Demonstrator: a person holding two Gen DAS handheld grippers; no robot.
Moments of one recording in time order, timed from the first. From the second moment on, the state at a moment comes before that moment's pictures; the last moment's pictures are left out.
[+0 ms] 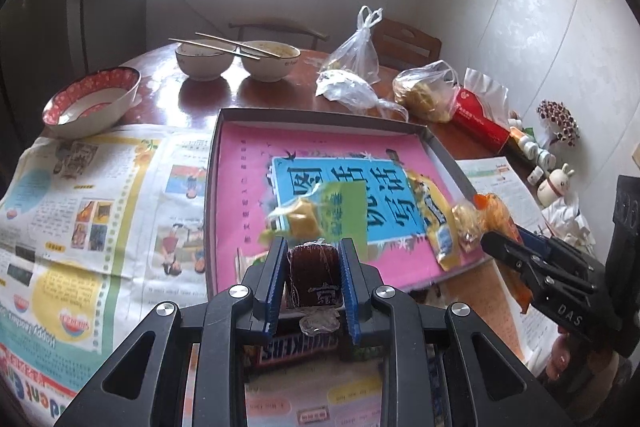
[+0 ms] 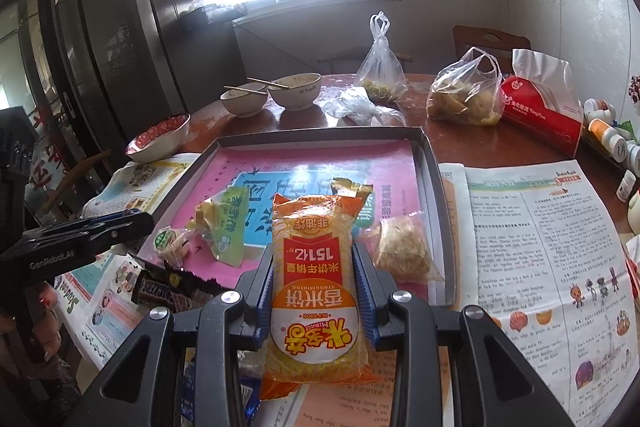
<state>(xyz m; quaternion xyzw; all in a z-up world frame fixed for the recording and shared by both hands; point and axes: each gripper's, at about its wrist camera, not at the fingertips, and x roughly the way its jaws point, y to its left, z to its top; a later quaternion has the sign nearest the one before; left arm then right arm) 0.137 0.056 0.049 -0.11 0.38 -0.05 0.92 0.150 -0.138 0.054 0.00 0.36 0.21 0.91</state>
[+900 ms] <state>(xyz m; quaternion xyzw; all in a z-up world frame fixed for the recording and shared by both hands) 0.190 0.040 0.024 -0.11 0.41 -0.07 0.90 0.192 -0.107 0.040 0.00 0.38 0.24 0.89</state>
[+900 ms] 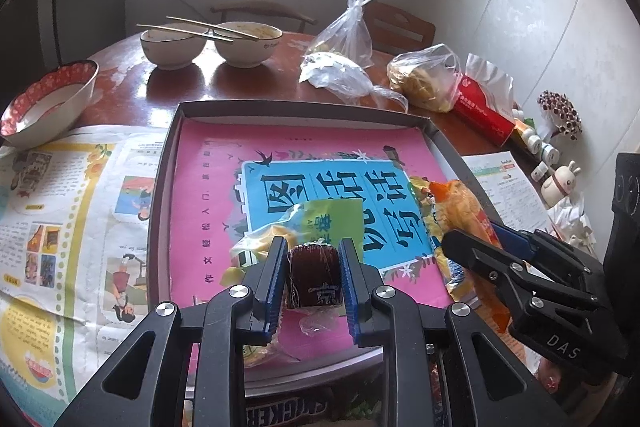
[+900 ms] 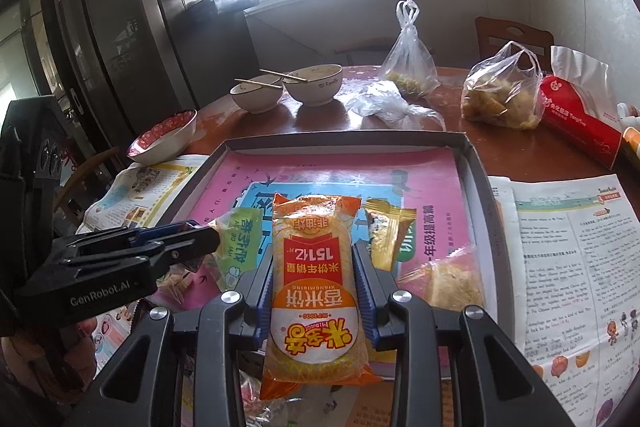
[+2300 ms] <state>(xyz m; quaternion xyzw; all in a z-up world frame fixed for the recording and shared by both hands) 0.204 0.023 0.016 -0.09 0.45 -0.11 0.88 0.214 -0.094 0.015 0.02 0.45 0.24 0.86</state>
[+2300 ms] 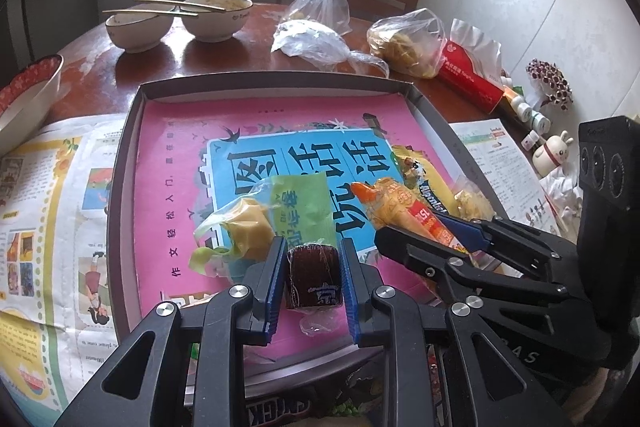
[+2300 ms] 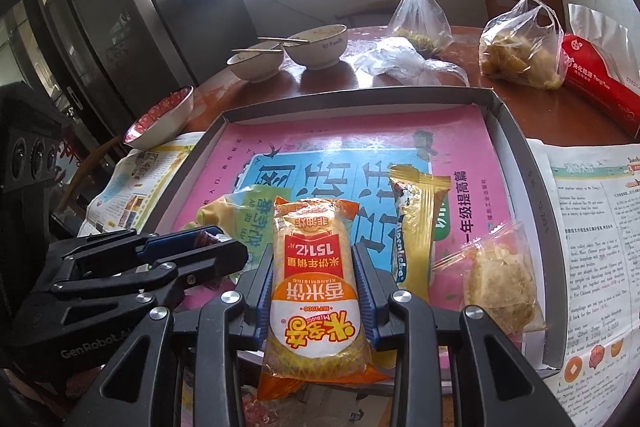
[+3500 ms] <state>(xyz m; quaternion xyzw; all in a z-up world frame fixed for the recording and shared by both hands) 0.204 0.035 0.010 -0.09 0.47 -0.13 0.87 0.220 -0.097 0.010 0.01 0.48 0.26 0.84</state>
